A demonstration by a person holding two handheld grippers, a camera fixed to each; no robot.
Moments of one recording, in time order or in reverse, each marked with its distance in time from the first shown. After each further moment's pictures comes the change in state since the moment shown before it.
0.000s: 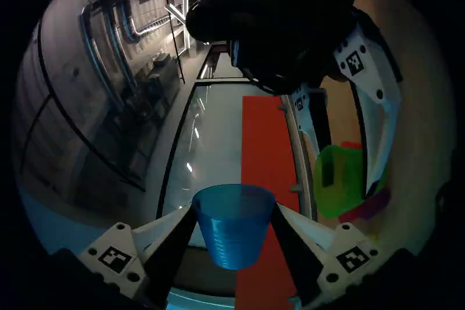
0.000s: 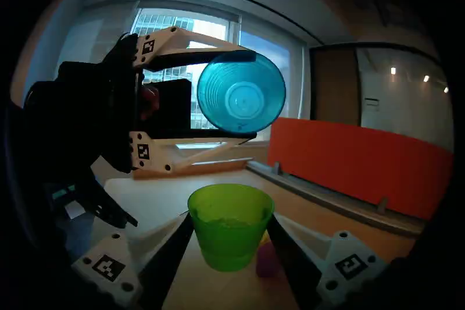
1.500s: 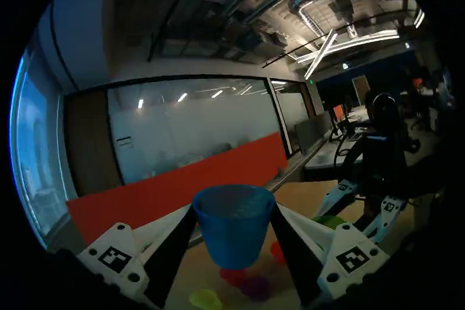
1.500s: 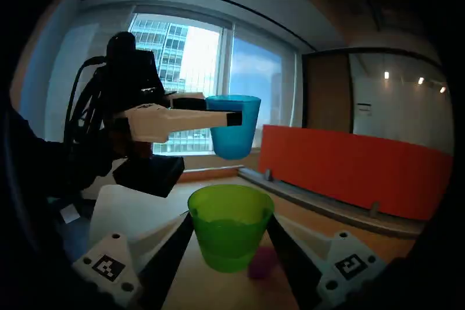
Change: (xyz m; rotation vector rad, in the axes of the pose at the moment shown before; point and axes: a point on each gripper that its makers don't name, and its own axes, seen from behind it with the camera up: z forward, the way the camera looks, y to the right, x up) left arm -0.056 0.009 0.008 -0.042 -0.013 -1.276; right arm 0.015 0.009 -0.015 -0.047 0.042 0.003
